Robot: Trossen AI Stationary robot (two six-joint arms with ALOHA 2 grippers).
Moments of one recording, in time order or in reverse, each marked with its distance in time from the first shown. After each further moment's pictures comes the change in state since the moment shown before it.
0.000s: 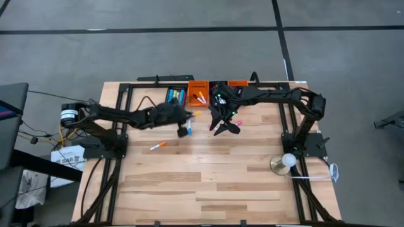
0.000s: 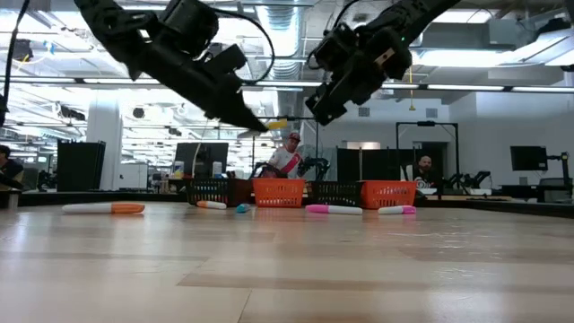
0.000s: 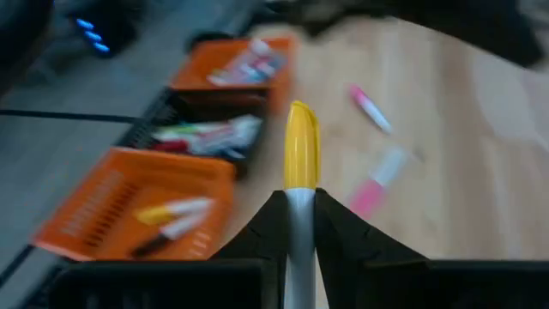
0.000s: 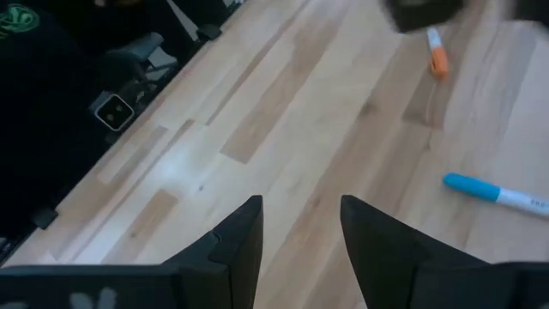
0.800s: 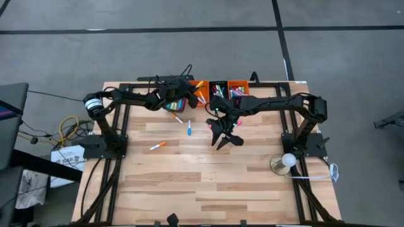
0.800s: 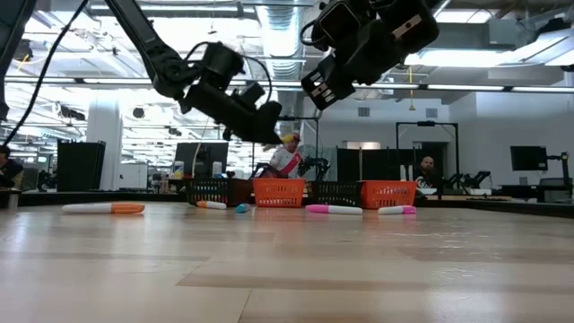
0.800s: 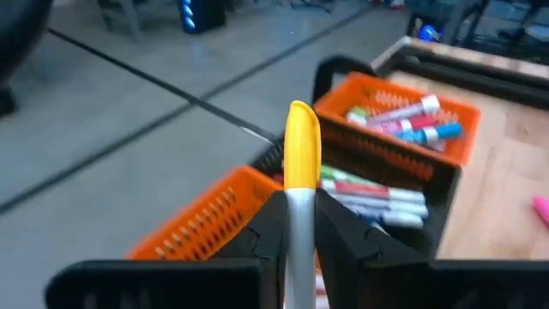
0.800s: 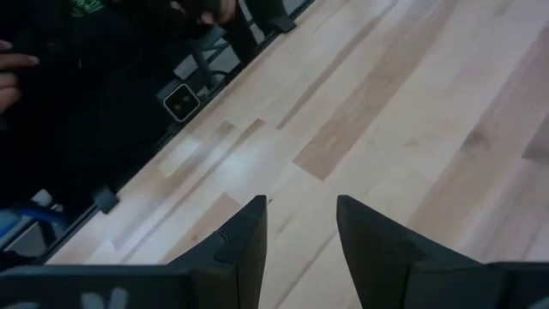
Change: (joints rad) left arm 0.326 0.318 0.227 0.211 0.082 -0.194; right arm 0.152 -0.025 0.000 -0.033 -0.018 0.002
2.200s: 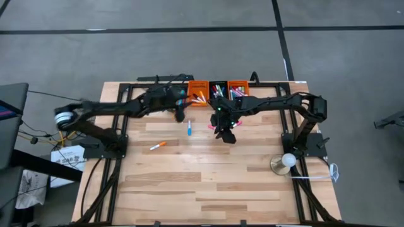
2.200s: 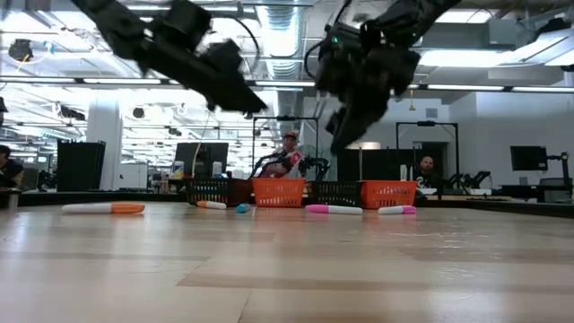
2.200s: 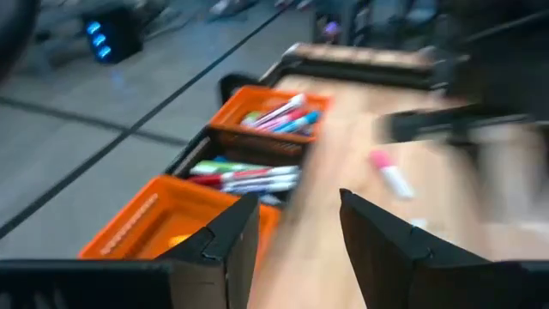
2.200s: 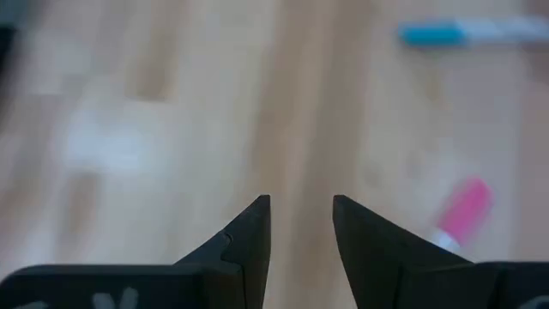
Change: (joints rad) left arm -0.108 -0.392 -0.175 -0.216 0.135 0.107; right arm -0.043 0.001 -0.095 0.046 0.427 0.317
